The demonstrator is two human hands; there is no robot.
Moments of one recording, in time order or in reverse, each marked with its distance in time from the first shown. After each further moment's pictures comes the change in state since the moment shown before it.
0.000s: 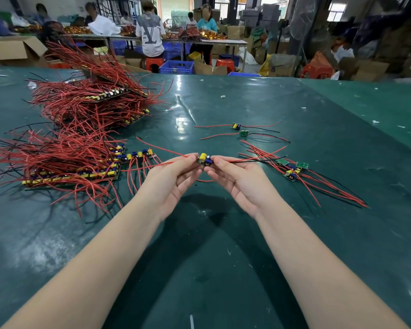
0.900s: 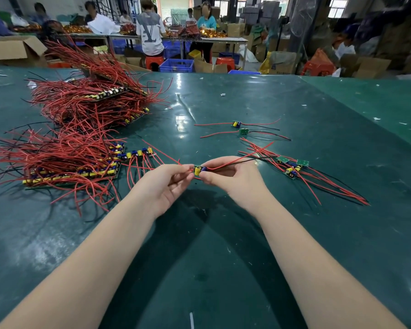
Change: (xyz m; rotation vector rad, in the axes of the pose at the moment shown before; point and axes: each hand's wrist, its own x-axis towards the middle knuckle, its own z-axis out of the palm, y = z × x) left_hand 0.002 0.006 -0.004 0.054 0.184 -0.208; right_hand -0.004 0.005 -0.001 -0.664 -0.029 -0.221
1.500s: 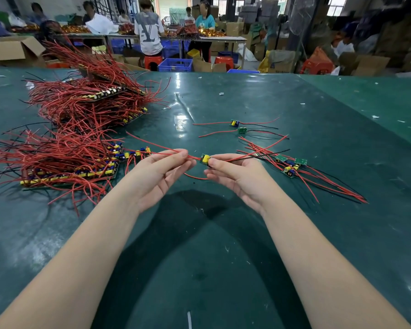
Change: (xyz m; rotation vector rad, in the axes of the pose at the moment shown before) left_hand -0.001 0.012 -0.008 0.027 -0.237 0.191; right_hand 0.006 -0.003 -0.011 0.490 -0.019 0.210
